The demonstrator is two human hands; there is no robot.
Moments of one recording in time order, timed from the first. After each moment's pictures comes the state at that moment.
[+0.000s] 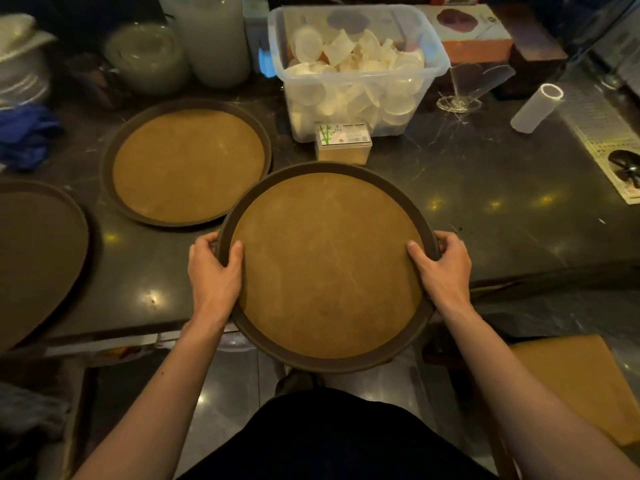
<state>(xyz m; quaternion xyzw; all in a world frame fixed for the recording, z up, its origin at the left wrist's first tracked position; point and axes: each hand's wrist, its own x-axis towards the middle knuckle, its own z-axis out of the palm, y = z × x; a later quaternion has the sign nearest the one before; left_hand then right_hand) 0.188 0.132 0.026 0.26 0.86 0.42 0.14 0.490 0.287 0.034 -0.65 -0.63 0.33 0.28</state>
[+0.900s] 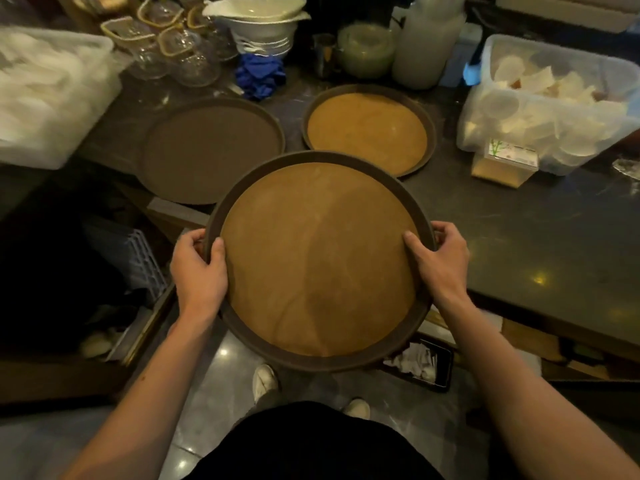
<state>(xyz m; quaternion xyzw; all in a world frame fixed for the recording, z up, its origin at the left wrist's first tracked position) 0.162 -0.148 0.059 0.04 0.88 0.47 -0.03 0.342 0.137 0.061 -0.45 -0.75 0.44 0.22</state>
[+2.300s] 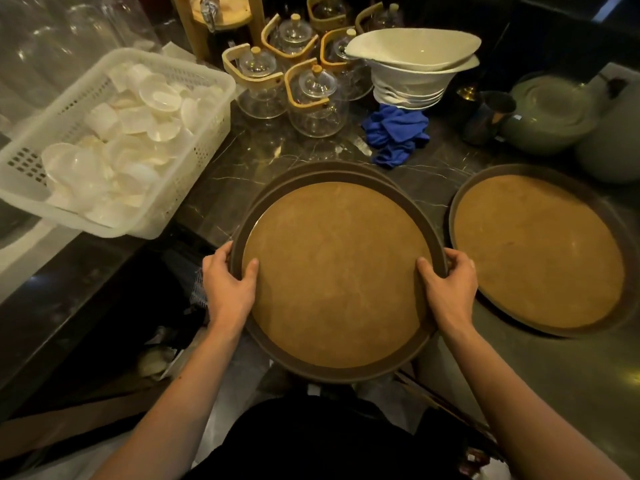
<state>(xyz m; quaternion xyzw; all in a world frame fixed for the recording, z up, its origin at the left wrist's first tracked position) -0.148 -0.191 0.015 -0.07 0.90 0.44 0.00 -0.024 0.105 0.013 -0.43 -0.78 0.43 0.16</state>
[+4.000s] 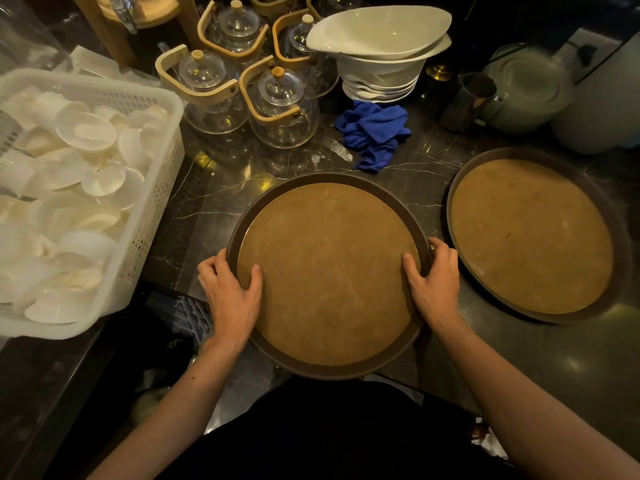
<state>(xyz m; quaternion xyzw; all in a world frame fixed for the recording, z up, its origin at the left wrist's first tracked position) -0.236 -0.171 -0.026 0.06 0.93 0.37 0.05 -0.074 0.100 -0.024 -0.45 -0.82 0.33 0.13</state>
